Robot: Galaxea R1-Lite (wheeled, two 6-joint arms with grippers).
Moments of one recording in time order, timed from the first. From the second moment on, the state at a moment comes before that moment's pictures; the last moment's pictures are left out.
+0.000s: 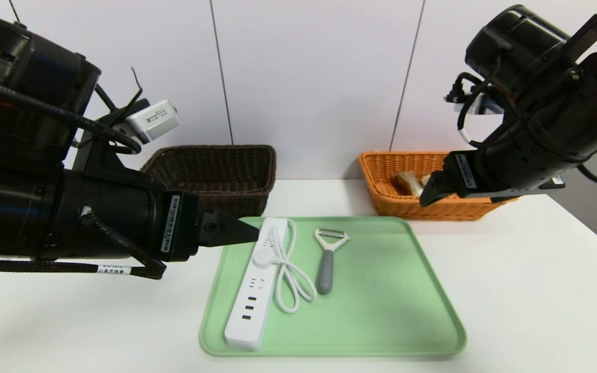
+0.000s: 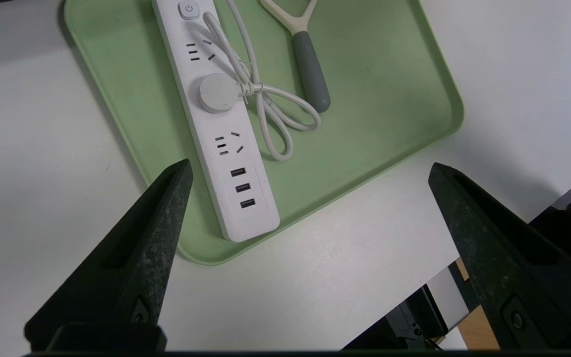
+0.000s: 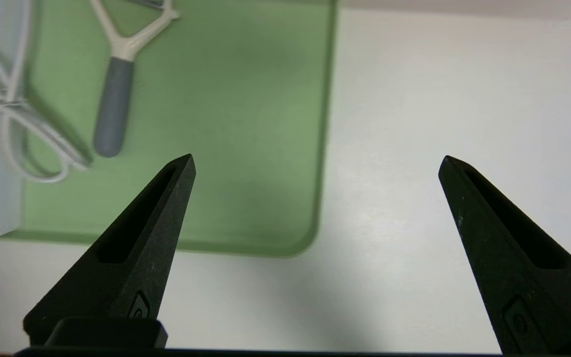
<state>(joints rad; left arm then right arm) -0.67 1.39 -1.23 0.43 -0.09 -0.39 0.51 1.79 -1.94 1.19 -0.25 0.36</state>
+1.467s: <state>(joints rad) -0.93 1.77 -1.63 0.64 0.06 -0.85 0.39 1.50 -1.64 1.18 -0.22 0.33</state>
